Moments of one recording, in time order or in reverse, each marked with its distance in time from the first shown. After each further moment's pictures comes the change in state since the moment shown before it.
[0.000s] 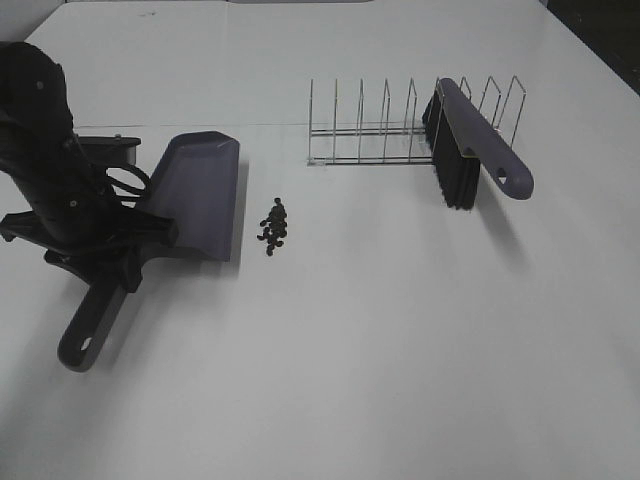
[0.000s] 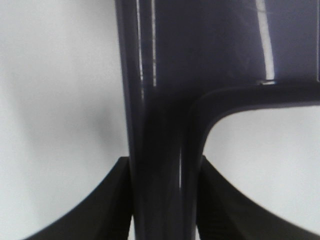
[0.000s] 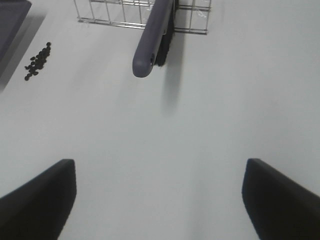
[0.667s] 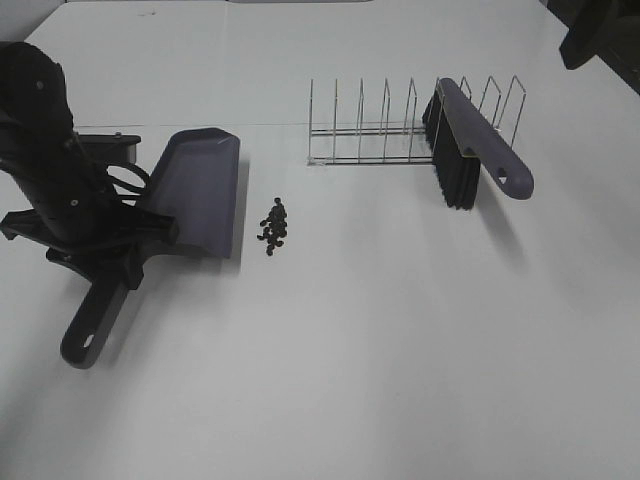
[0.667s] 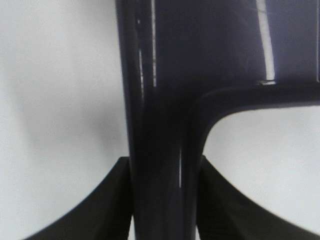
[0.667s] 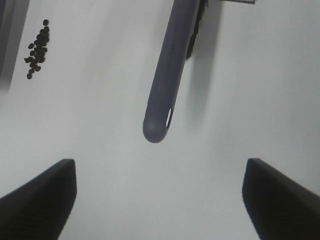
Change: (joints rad) left arm 0.000 0.000 0.000 0.000 -0.018 0.000; right arm 0.016 0.884 -0.728 0.059 0.271 0.044
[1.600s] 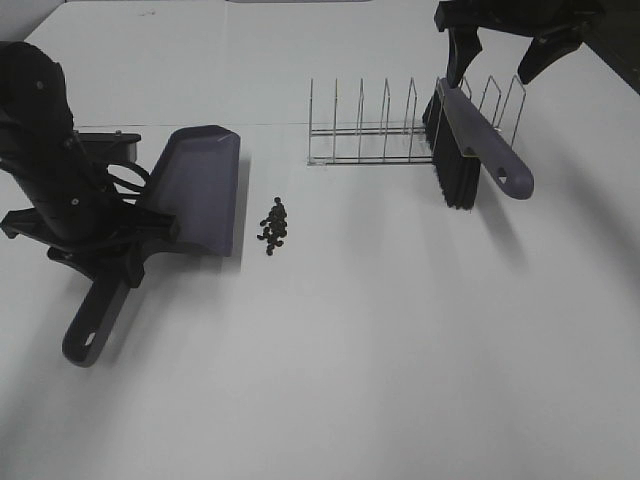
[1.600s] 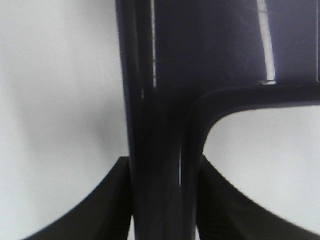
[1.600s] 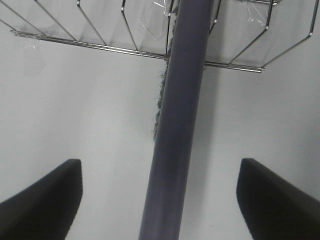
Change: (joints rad) left arm 0.000 0.000 0.000 0.000 -0.008 0.000; right arm 0.116 0.659 -0.638 -0.166 0.051 0.168
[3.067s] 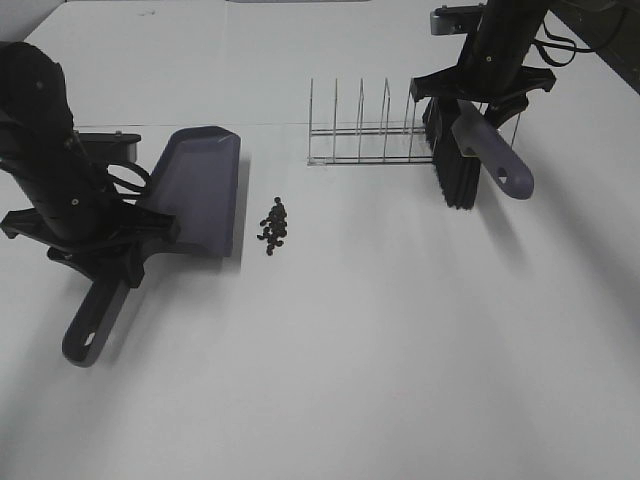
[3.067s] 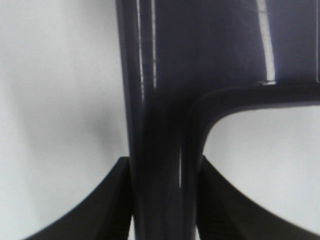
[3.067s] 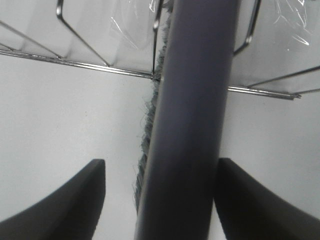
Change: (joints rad) left arm 0.000 0.000 0.000 0.000 0.000 0.000; right arm 0.000 0.257 -0.139 -0.036 -0.065 0.000
